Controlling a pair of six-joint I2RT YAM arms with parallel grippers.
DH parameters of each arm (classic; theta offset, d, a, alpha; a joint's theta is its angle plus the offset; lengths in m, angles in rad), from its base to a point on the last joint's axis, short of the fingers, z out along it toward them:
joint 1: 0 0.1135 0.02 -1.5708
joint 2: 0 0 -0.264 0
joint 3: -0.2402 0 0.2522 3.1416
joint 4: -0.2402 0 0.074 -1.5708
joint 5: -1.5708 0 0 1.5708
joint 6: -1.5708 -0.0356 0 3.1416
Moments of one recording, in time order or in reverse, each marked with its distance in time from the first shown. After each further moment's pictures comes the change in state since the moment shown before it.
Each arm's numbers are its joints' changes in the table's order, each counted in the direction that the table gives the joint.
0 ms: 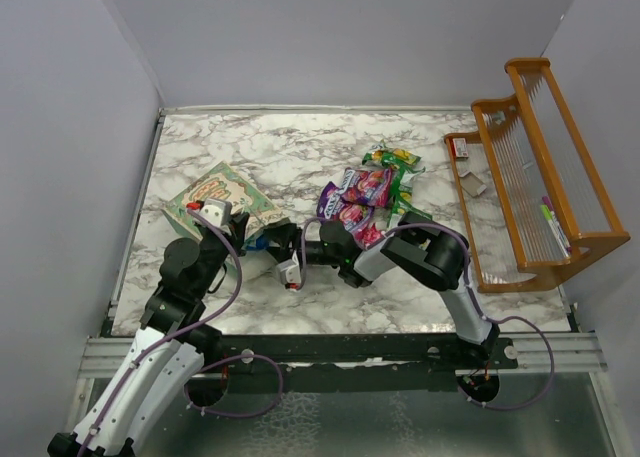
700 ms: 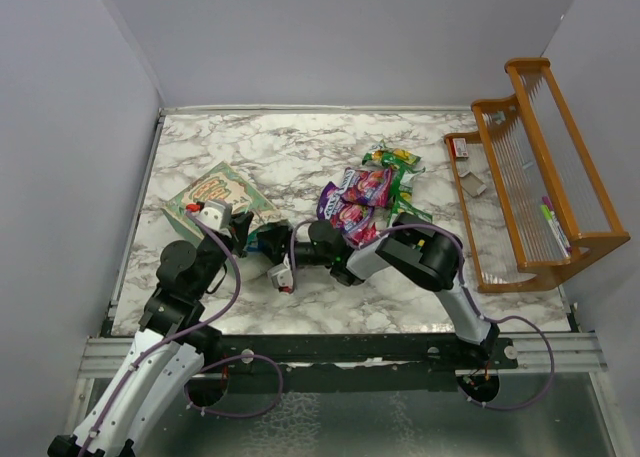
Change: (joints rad) left arm 0.000 -0.016 0.000 0.034 -0.082 0.000; right arm 0.021 0.038 -0.089 -0.132 -0.006 0.113
